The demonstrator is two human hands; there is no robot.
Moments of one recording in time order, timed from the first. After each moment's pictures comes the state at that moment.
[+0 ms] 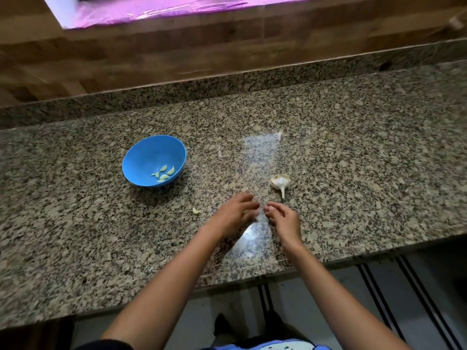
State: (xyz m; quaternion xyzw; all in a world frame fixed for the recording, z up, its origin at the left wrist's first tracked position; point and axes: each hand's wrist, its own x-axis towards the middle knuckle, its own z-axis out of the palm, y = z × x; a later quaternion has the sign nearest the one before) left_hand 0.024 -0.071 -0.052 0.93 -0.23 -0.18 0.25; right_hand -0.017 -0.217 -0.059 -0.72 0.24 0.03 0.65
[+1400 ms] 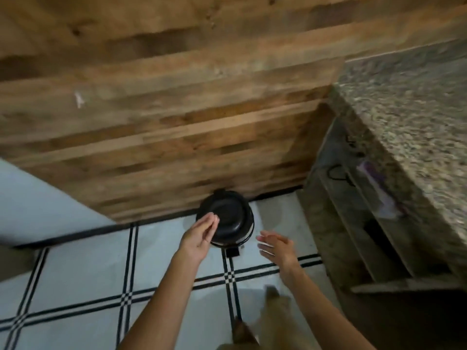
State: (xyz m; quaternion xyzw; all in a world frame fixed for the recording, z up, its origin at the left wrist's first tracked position) left_hand -0.640 0.278 -0.068 0.00 -0.54 -0.49 -0.68; right_hand -0.458 0.233 -0.079 -0.63 -0.11 0.64 0.42
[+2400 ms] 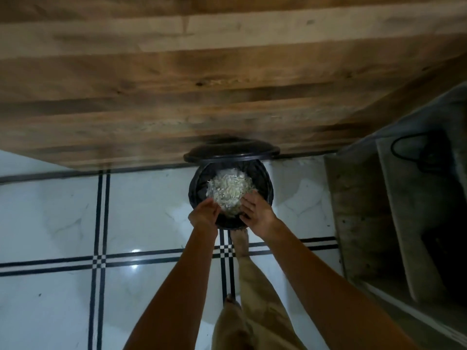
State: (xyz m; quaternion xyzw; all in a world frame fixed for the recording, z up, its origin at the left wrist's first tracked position) left_hand -0.691 0.461 -0.362 0.08 -0.69 -0.39 -0.60; right_hand -0.566 0.469 -0.345 -0.62 0.02 0.73 0.28
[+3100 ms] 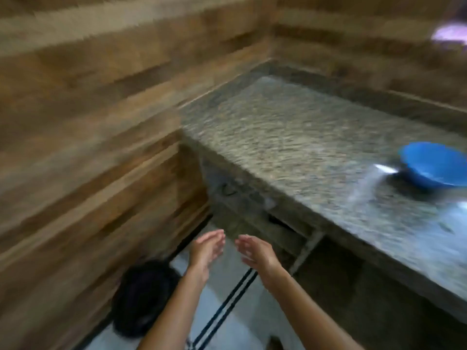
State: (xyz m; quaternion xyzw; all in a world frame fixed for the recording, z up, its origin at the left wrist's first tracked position) left_hand -0.424 0.300 -0.057 -0.42 -0.53 -0.21 -0.71; right_hand -0.327 0.211 -0.048 -0.62 0.00 0.53 0.58
